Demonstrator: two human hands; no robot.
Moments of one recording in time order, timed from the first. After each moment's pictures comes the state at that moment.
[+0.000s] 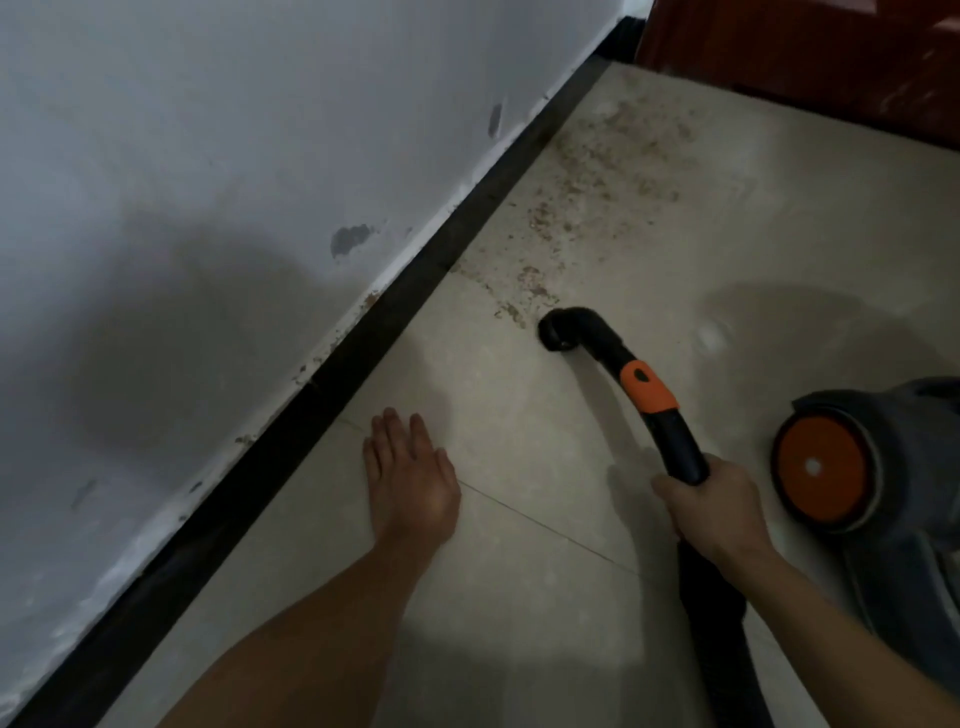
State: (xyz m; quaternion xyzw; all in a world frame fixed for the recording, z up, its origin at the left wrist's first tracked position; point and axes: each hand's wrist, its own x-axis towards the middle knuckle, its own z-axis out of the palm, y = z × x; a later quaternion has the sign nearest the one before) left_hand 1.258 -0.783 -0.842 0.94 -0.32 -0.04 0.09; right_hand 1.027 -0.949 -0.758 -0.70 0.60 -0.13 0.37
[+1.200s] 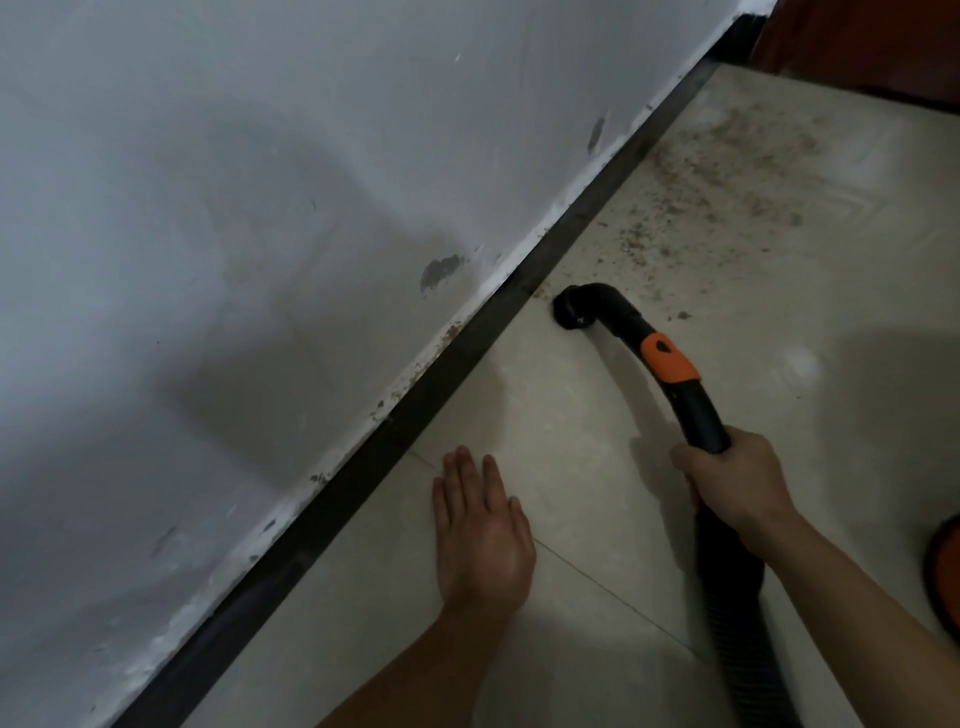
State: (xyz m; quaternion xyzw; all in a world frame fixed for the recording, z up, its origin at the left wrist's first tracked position) left_hand 1.257 -0.785 -0.839 0.94 -0.31 -0.03 0.09; right_hand 1.144 -0.992 -0.767 -0.71 0.56 -0.13 0.41
